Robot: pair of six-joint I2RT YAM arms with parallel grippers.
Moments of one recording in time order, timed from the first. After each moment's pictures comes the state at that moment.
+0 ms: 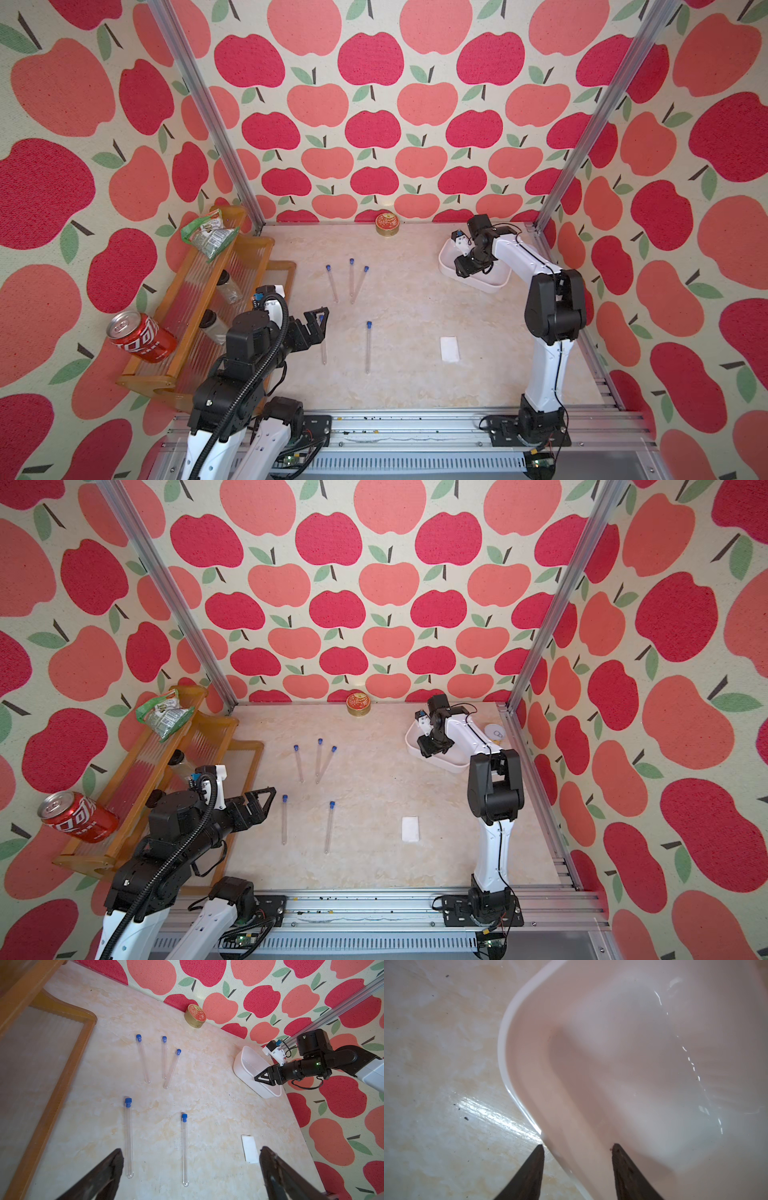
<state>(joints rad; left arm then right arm) -0.22 0.48 0.92 -0.94 0.13 -0.50 0.29 2.08 1.73 -0.91 -0.06 -0.28</state>
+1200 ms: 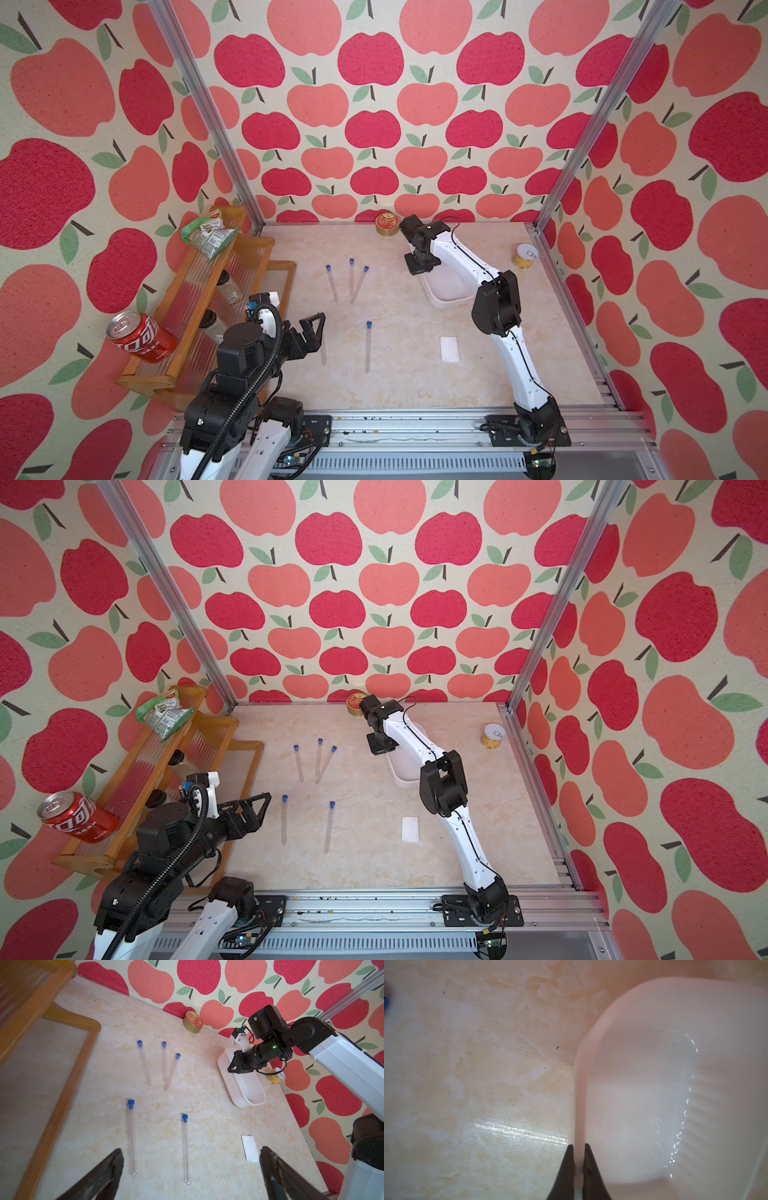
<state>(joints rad) -0.22 0.41 0.93 -0.97 0.12 -0.48 0.66 2.44 2.37 -1.27 0.17 0.26</state>
